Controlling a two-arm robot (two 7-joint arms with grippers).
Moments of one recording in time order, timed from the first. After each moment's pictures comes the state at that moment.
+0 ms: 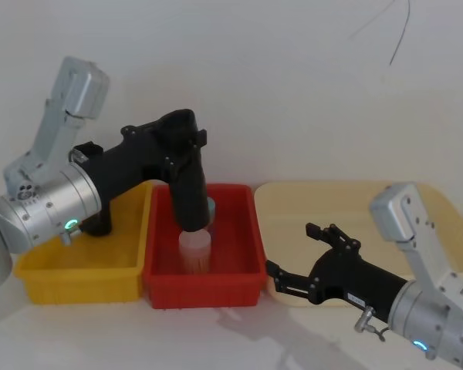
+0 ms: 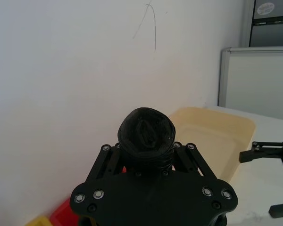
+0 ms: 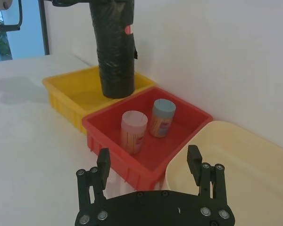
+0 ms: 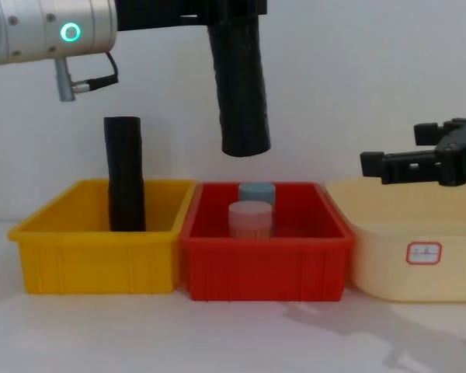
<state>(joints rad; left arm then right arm) -0.63 0.31 0.42 -1.49 -0.46 0.17 -0.54 0.18 0.56 -0.31 -1.84 0.34 0.30 0.39</state>
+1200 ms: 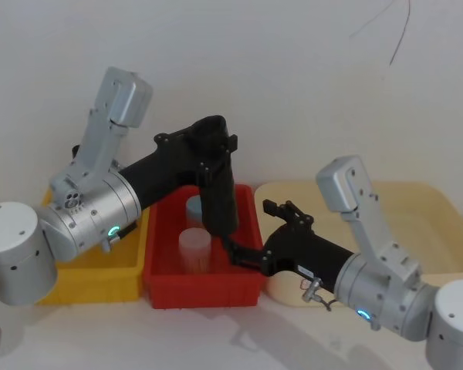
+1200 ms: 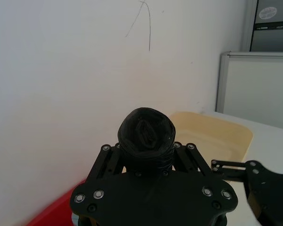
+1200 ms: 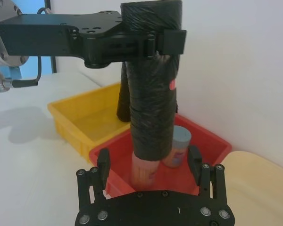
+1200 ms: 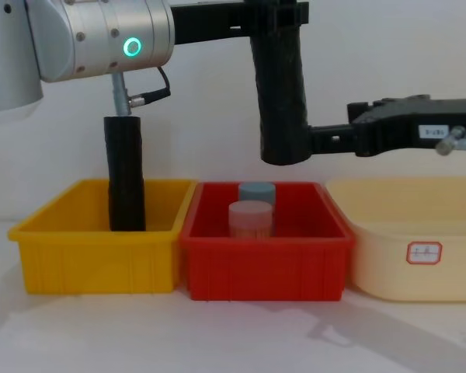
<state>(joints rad) -0.64 0.25 0.48 -1.48 -0.45 0.16 -0.45 0.33 0.43 -0.40 -1.73 0.30 0.31 0.37</state>
